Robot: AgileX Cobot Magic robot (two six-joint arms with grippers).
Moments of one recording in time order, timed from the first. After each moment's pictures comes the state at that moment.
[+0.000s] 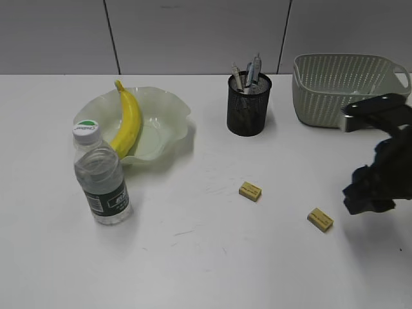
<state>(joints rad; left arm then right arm) -0.20 -0.01 -0.54 0.24 1.07 -0.32 0.25 1.48 -0.73 0.14 0.58 -0.24</state>
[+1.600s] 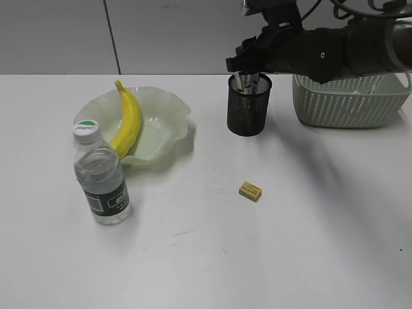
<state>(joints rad) -0.20 -0.01 -0.54 0.24 1.07 -0.32 0.43 2.06 -1.32 0.12 -0.27 -0.17</state>
